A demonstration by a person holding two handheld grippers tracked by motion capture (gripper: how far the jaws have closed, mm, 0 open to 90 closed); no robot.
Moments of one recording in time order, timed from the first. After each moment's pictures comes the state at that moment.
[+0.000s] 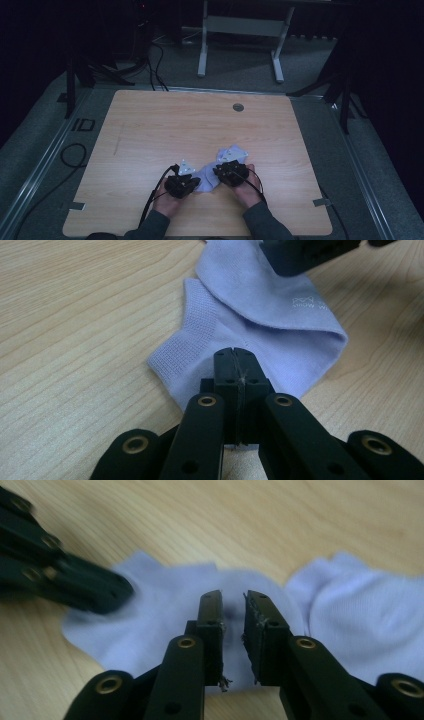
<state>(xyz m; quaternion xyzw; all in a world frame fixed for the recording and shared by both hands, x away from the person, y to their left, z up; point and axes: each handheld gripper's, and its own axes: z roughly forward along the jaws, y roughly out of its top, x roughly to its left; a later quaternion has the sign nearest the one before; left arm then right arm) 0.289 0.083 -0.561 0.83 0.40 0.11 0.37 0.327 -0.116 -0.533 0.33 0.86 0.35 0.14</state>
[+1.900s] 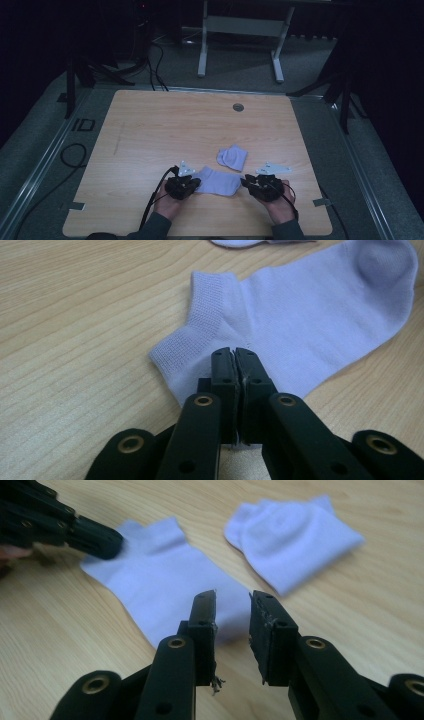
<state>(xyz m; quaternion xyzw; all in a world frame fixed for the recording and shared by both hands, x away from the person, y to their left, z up) 0.283 0.082 -0.562 0.82 0.42 0.10 0.38 0.280 -0.205 -0.518 0.39 0.82 0.39 0.13</state>
